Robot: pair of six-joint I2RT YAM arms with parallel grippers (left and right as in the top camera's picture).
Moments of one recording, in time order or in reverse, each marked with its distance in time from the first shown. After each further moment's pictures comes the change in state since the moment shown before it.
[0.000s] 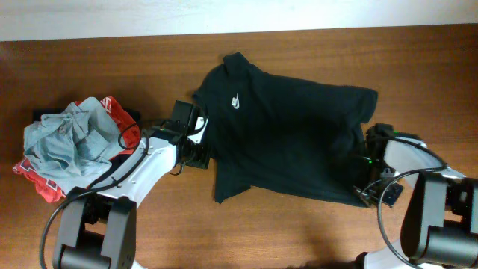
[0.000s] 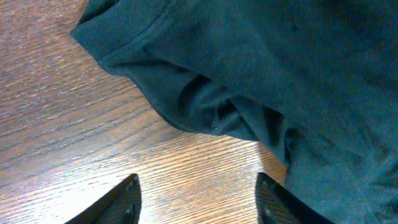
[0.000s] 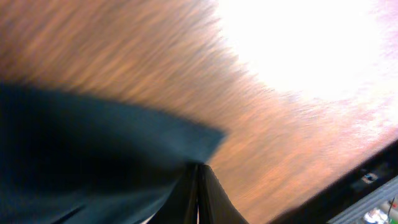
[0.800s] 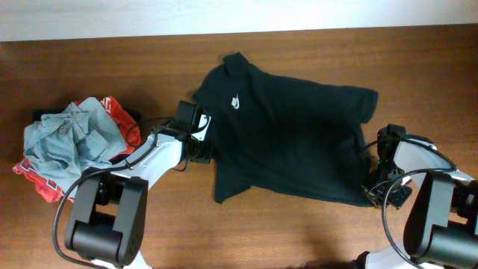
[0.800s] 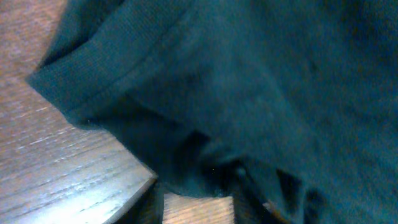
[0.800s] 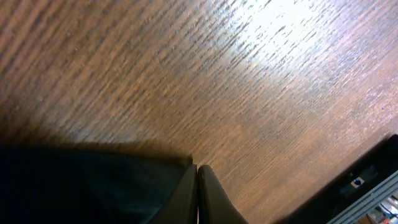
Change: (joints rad) left arm 0.000 0.118 0.000 0.147 0.018 -0.009; right arm -0.072 0.000 0.000 0.021 0.034 0.008
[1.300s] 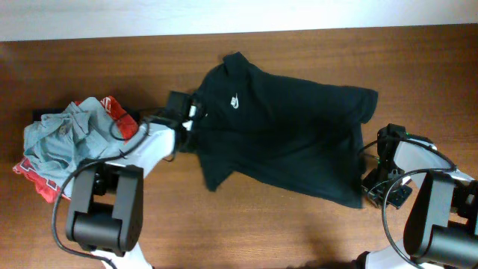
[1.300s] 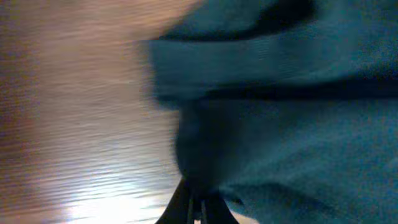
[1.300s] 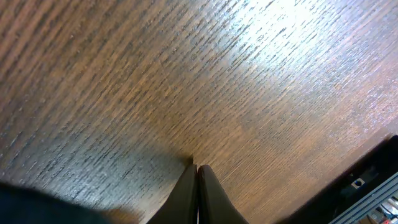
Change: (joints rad) left arm 0.082 0.059 0.102 -0.057 -0.200 0.003; right arm 0.000 0.000 0.000 0.003 0.000 0.000
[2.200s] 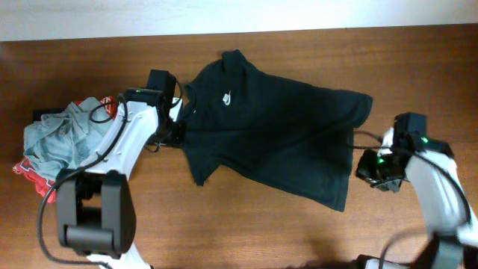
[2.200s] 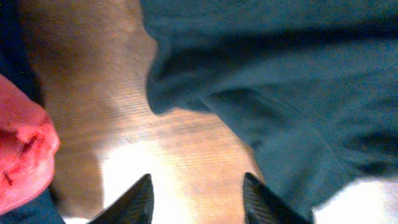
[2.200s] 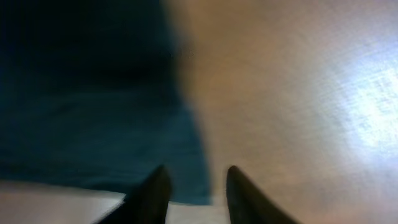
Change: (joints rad) left arm 0.070 -0.026 0.263 -0.482 0.080 0.053; right arm 0.000 -0.280 0.032 0.052 -0.430 -0.336
